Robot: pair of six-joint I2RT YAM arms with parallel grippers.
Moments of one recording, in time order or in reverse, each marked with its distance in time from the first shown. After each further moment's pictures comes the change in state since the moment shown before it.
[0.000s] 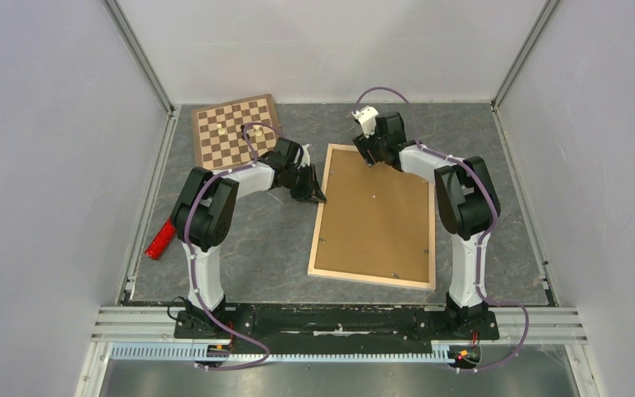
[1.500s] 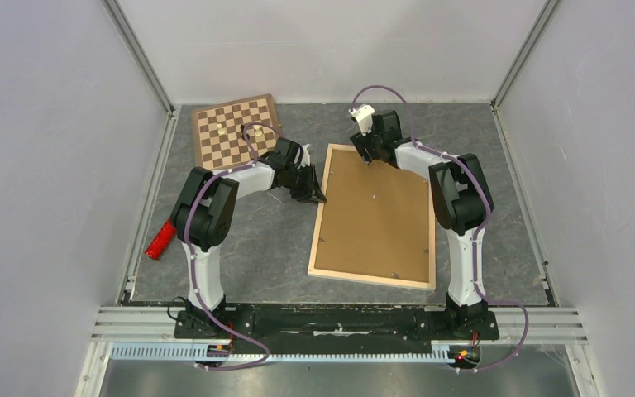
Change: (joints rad) left arm 0.000 0.000 0.000 0.000 0.000 0.000; right arm 0.003 0.072 0.081 -0.016 0.003 0.005
